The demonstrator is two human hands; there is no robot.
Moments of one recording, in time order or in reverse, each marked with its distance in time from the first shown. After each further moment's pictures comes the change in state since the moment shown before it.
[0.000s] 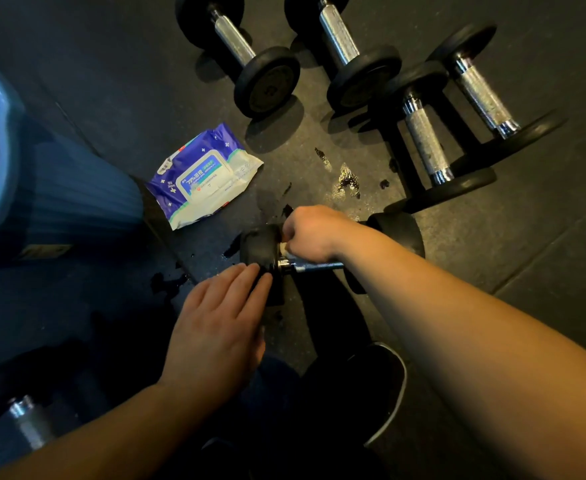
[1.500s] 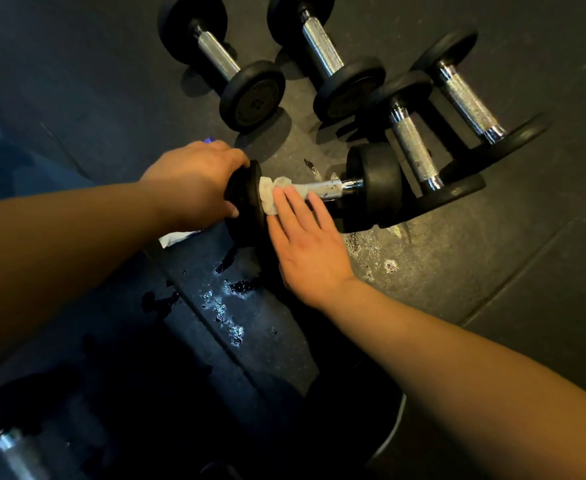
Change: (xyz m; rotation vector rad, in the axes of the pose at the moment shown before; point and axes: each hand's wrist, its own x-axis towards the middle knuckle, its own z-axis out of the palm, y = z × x) left_hand 0.170 -0.072 -0.091 0.040 -0.204 -0.058; right_hand 0.005 0.016 0.060 -0.430 0.743 -0.218
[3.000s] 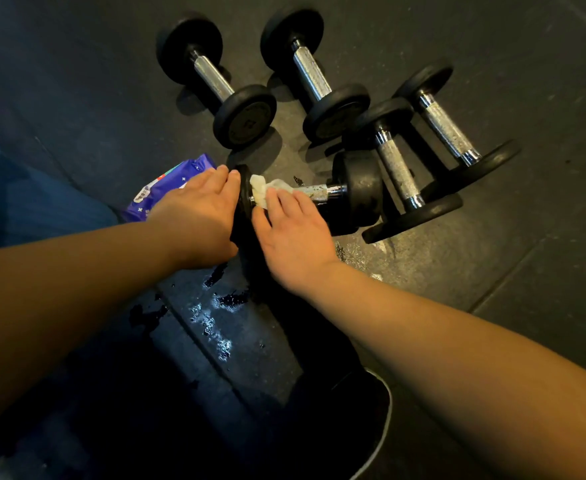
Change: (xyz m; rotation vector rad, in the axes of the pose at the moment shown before) left_hand -0.012 0.016 0.020 0.028 -0.036 -0.040; right_hand 0.039 0.007 -0.041 -0.108 -0.209 0.000
